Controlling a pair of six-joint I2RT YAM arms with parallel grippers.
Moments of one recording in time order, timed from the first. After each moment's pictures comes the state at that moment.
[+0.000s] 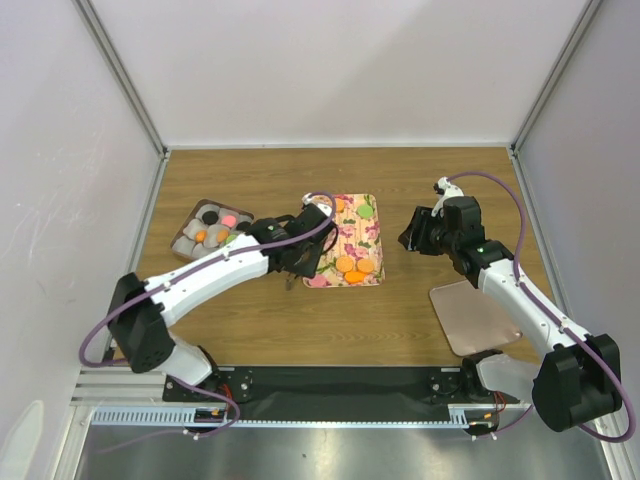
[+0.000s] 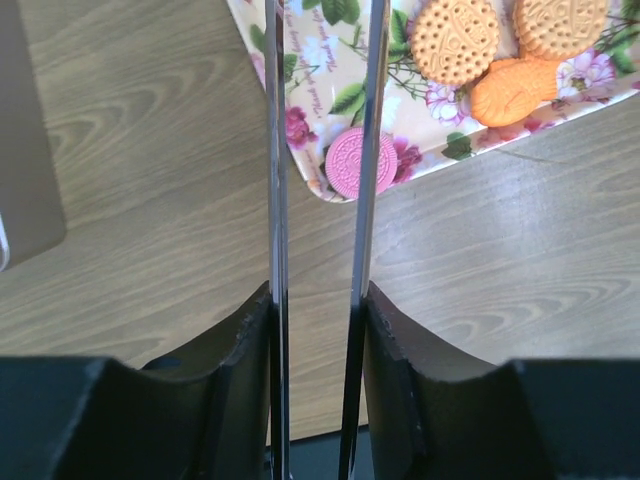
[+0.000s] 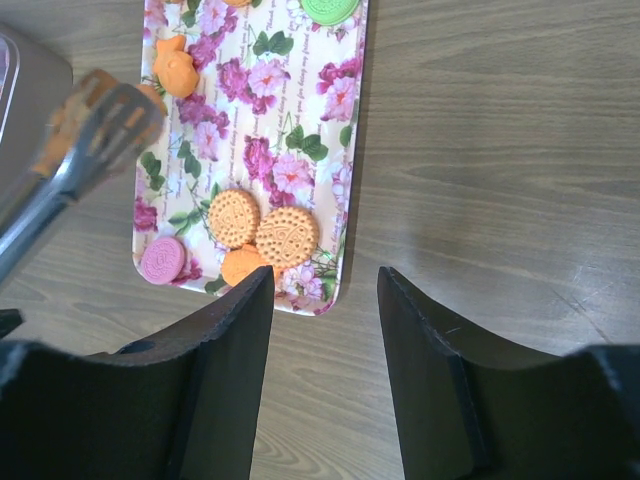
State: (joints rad) left arm -0.87 1.52 1.27 -0.87 -0.31 -0.44; right arm 0.31 1.15 0.82 -0.28 -0.15 0.41
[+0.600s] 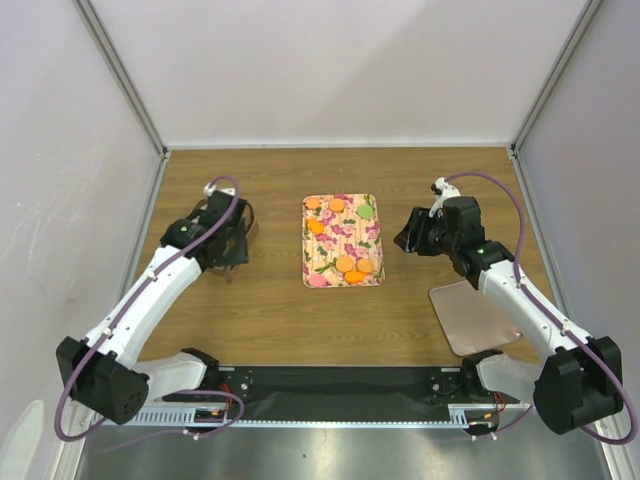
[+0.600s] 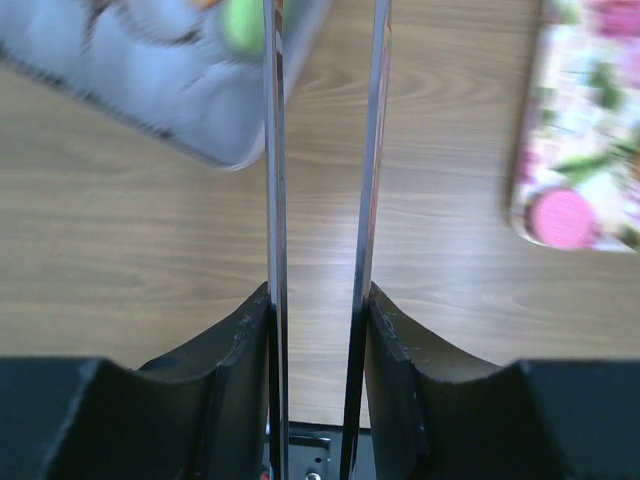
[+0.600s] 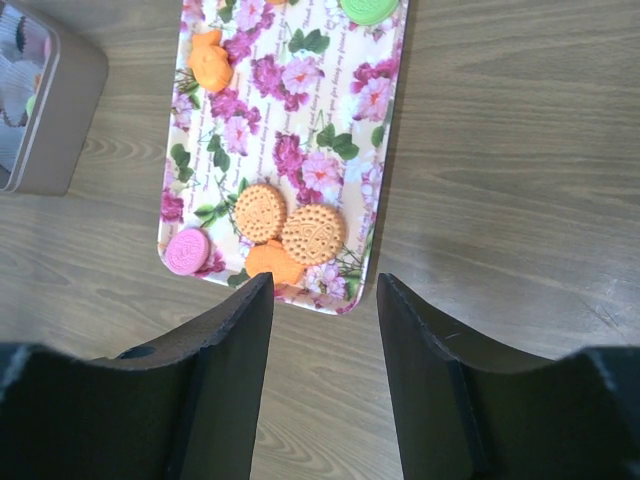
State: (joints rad) left arm -0.46 1.19 1.14 -0.98 -0.31 -0.44; right arm 0.32 1.15 0.82 -0.28 -0.20 0.41
